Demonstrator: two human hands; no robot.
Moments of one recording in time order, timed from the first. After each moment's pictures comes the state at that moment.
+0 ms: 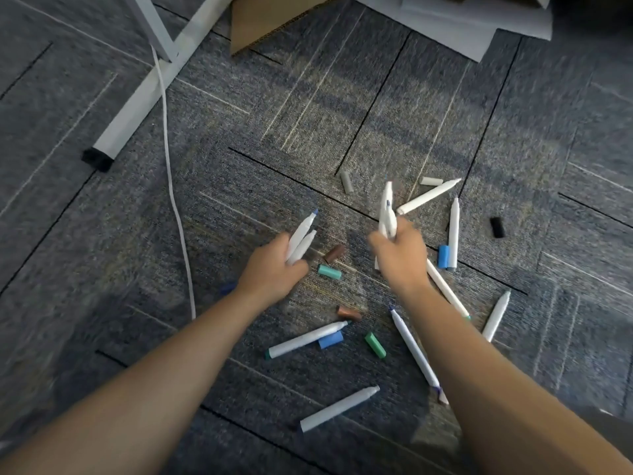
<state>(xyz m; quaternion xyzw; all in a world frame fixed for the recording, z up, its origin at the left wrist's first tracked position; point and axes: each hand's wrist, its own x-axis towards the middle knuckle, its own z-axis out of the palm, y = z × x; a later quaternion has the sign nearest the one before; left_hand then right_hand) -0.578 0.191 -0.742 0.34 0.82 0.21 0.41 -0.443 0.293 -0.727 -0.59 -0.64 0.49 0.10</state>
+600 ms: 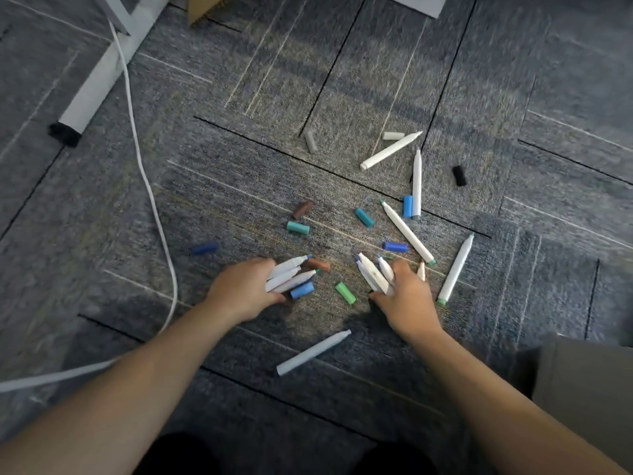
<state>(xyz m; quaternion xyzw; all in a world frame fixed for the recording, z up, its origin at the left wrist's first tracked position) -0.535 0.140 -0.748 0.51 0.78 -0.06 0.35 -0.331 0.227 -0.737 -0.59 -0.70 0.38 -0.10</state>
